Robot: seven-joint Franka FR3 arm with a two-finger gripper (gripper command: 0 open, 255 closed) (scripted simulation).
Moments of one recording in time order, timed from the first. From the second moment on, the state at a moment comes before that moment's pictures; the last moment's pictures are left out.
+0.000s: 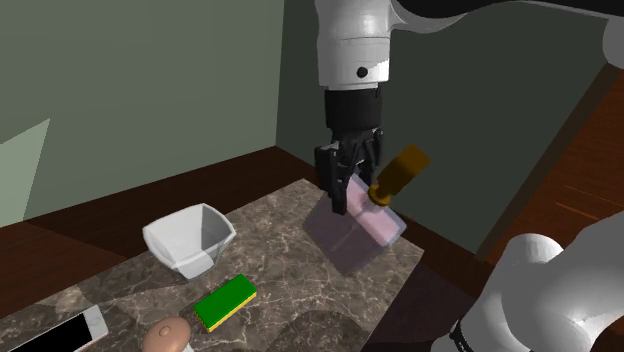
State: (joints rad) arm 0.16 -0.39 0.36 -1.92 0.24 1.32 0.45
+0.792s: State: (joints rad) arm 0.25 -0.08 0.60 -1.61 0.22 1.36 0.81
